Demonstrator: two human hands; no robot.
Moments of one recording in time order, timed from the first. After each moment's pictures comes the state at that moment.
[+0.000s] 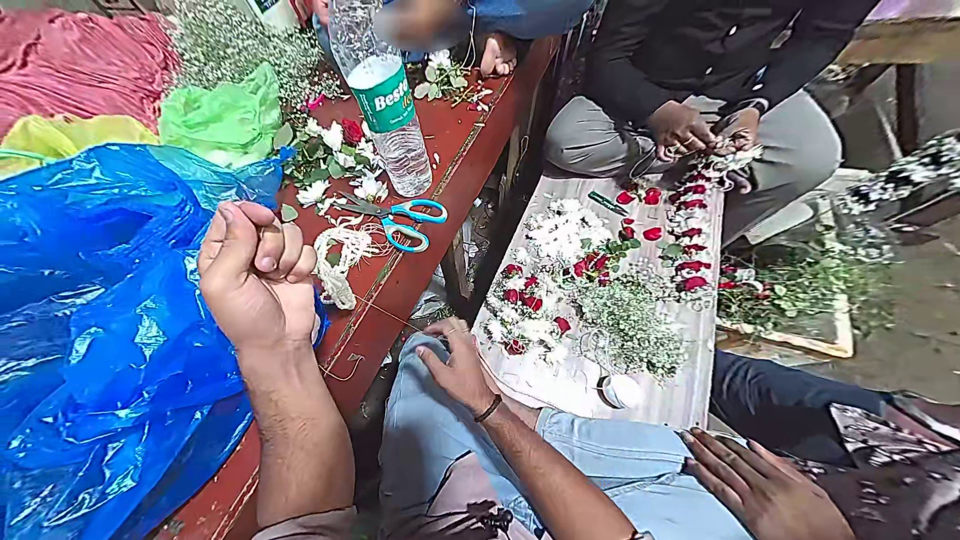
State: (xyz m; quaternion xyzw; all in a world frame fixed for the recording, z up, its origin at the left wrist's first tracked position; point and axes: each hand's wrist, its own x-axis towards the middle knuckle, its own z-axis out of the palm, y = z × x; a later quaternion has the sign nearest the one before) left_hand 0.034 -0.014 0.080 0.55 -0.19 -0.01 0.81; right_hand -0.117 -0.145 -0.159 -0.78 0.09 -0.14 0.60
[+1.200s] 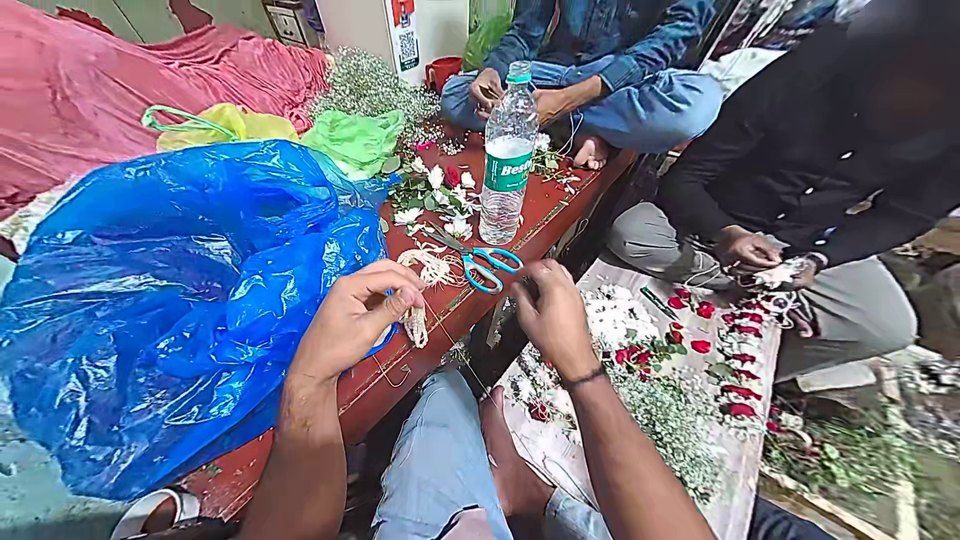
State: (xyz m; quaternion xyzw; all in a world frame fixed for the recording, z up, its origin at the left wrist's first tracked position) left_hand 0.004 0.044 0.096 0.79 -0.29 -0.04 0.54; right_hand -0.010 -0.246 -0.014 -0.93 -0.01 -0.19 0.33
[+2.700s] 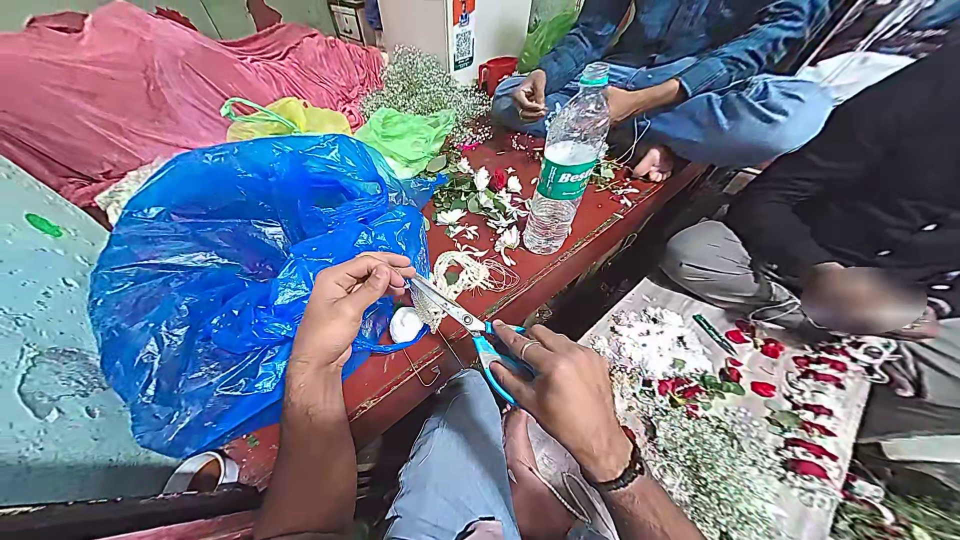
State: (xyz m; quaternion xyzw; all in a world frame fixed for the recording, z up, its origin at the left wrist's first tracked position) left_hand 0.008 0.093 0.091 0.75 -0.16 0.02 0.64; right_hand -0.069 -0.187 0.016 -0.94 -0.15 -0.19 0.26
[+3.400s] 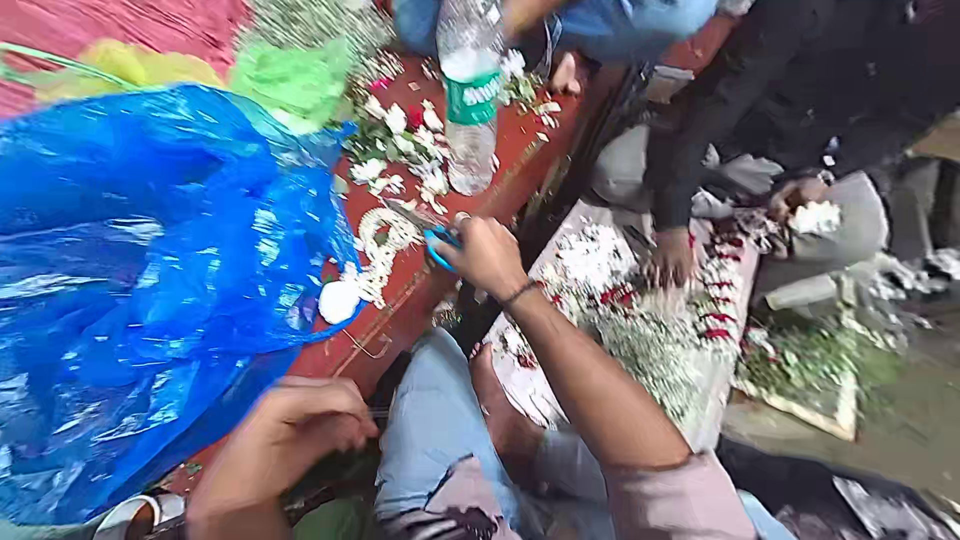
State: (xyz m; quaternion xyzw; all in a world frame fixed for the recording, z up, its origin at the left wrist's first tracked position) left_hand -0.086 0.099 0.079 0.75 -0.38 -0.18 0.52; right_hand 0.034 -0.203 -0.012 -0.95 0.01 -0.01 0.30
